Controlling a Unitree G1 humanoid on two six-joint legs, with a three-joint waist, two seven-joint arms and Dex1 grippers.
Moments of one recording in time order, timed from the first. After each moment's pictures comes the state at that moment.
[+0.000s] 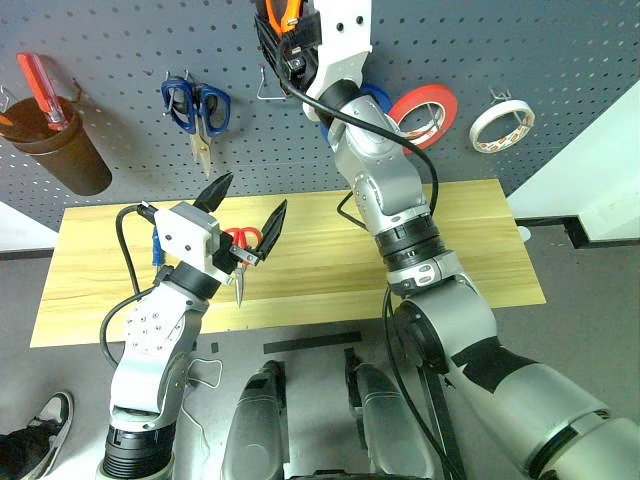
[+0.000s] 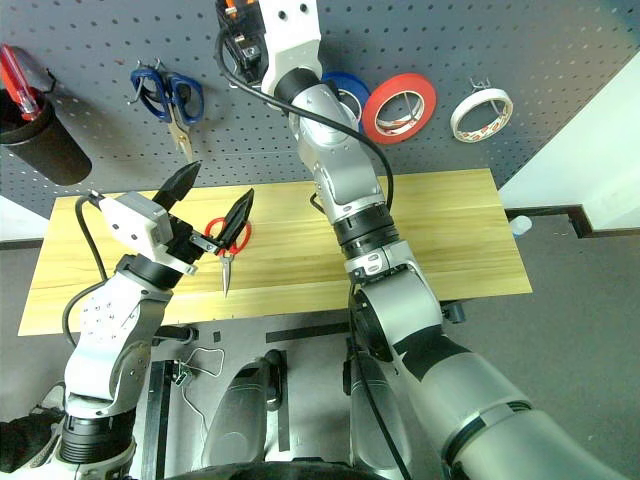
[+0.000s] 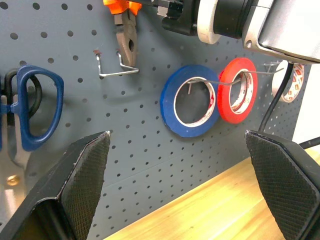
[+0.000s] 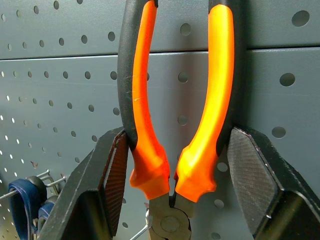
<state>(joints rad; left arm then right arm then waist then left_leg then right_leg) -0.12 0.28 0.07 -0.53 -0.28 0.15 -0.36 -1.24 0.06 0.01 0.56 0.12 0.01 0.16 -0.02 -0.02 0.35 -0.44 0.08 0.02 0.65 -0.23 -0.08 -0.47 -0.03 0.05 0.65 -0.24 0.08</state>
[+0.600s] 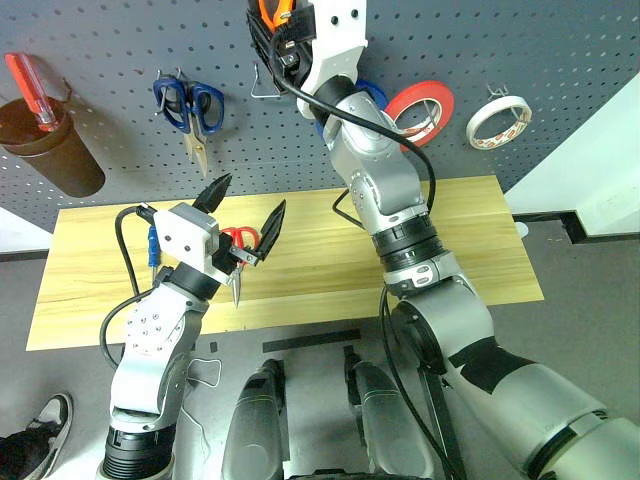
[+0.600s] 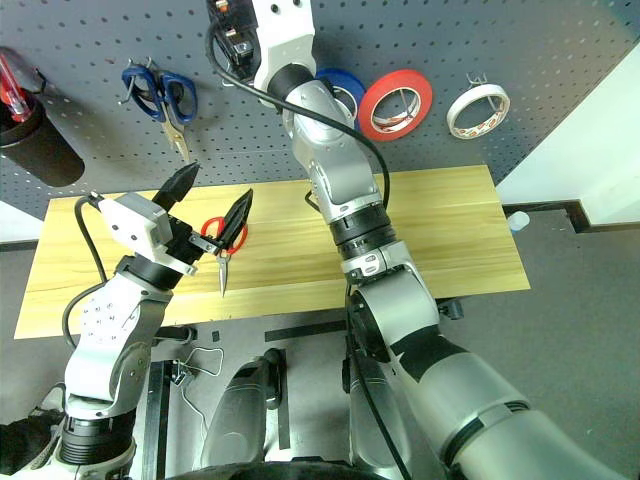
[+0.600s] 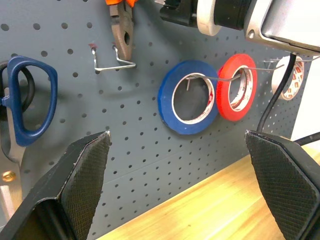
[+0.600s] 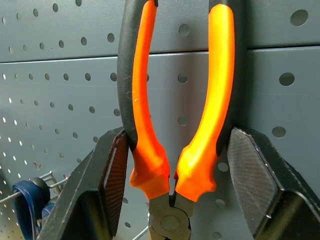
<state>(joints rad) -0.11 0.28 0.07 -0.54 -0.27 0.15 -0.35 -1.25 0.09 0.01 0.53 0.13 0.04 0.15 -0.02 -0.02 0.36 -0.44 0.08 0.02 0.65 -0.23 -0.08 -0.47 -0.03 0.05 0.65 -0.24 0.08</state>
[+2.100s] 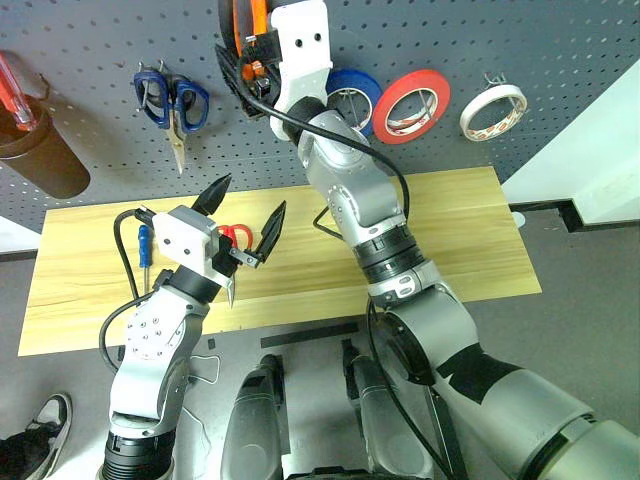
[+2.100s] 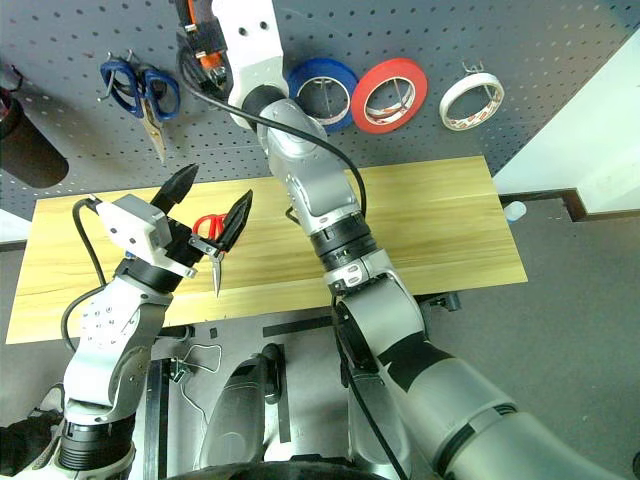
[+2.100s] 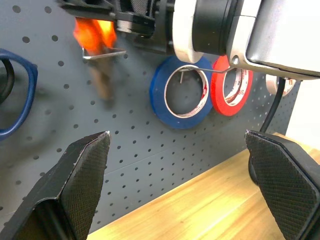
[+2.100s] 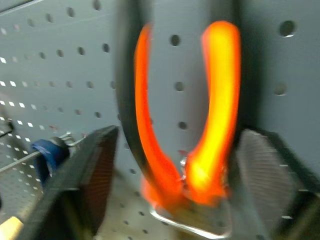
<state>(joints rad) -0.09 0.28 0.06 -0.56 -0.27 0.15 -0.33 -1.23 0.17 0.04 0.53 0.14 0.13 0.14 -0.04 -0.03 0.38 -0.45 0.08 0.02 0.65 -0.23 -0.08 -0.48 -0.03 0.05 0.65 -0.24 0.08</state>
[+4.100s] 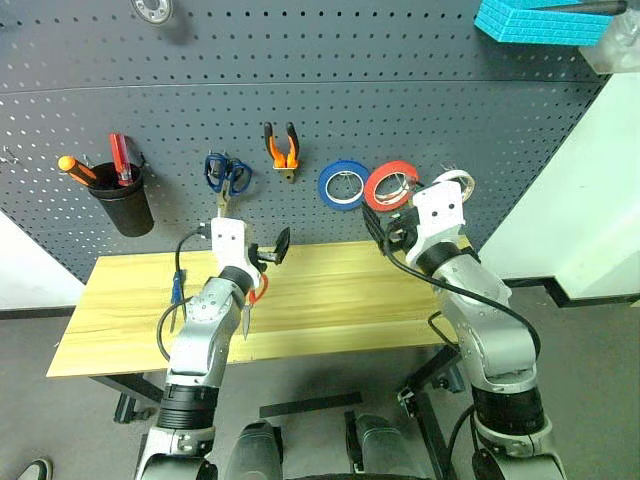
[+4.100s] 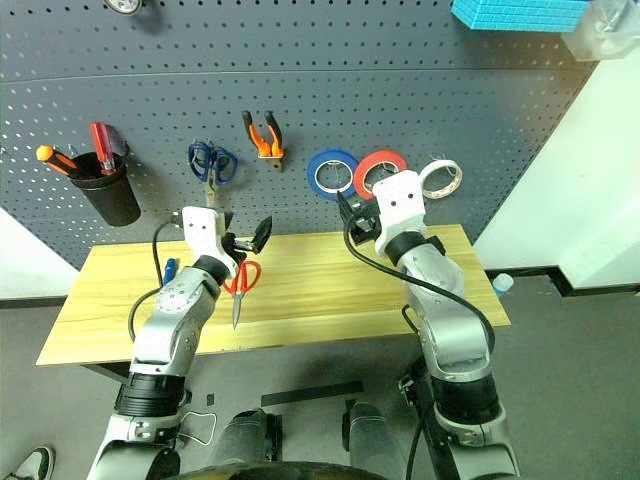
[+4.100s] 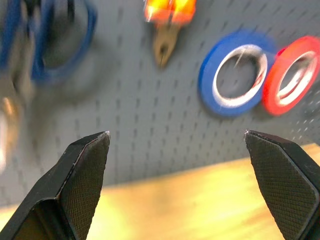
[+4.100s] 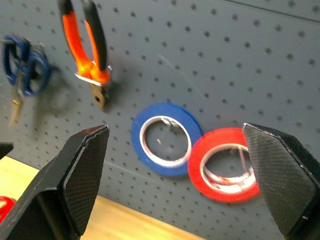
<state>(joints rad) -0.27 0.05 0.05 -0.12 -0.25 0.45 -0.09 -0.33 -0.20 0.06 -0.45 0.04 0.56 0.21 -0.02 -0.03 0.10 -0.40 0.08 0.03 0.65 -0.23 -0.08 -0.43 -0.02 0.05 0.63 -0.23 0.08</state>
